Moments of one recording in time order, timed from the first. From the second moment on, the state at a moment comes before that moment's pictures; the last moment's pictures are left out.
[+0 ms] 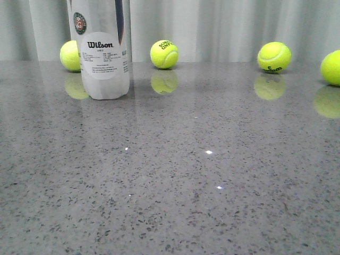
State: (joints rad) left arm -0.53 1.81 -2.03 -0.07 1.26 0.46; right arm 0.46 0.11 -0.32 0.25 0.35 -0.03
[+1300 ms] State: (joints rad) left arm -0.53 0.85 -1.01 -0.12 0.54 0.24; right arm 0.46 0.11 -0.32 0.25 0.35 -0.03
